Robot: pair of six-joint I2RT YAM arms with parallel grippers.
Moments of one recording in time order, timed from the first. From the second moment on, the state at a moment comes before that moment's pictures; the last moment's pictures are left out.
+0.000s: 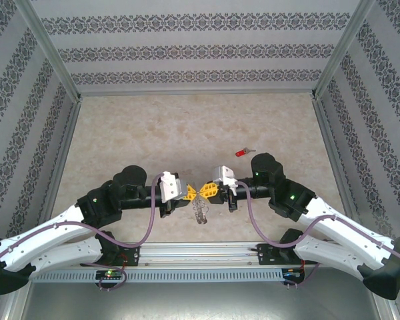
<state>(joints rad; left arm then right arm) -0.97 0.81 0.81 -0.33 0.32 0.23 0.84 0.87 0.76 -0.22 -0.69 -0.22</state>
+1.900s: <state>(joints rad) -0.97 0.77 0.74 -0.19 0.51 0.18 0.97 0.77 0.73 -0.20 -0.61 -0.23</state>
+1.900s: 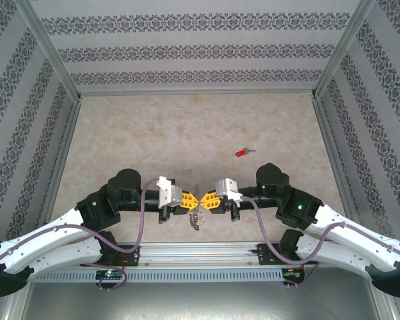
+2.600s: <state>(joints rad) -0.97 0.77 0.74 -0.21 0.44 0.20 0.97 0.79 0.73 -0.22 -0.56 -0.29</state>
